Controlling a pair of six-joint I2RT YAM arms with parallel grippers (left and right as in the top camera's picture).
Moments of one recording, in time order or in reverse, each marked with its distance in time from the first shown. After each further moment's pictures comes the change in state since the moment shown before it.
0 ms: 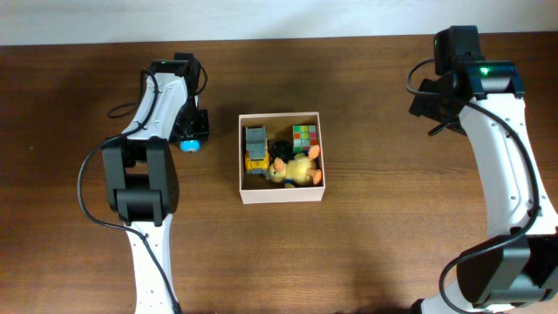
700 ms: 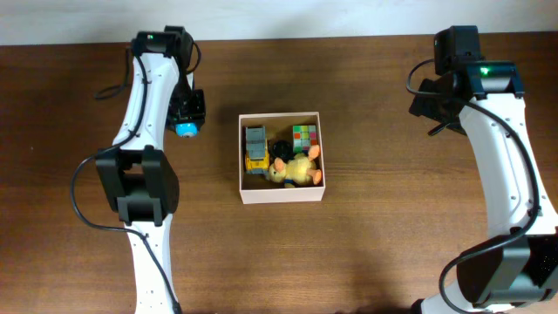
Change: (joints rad) left arm -0.004 0.000 0.330 -0.311 0.067 0.001; right arm 0.000 0.000 0.000 0.000 0.000 0.000
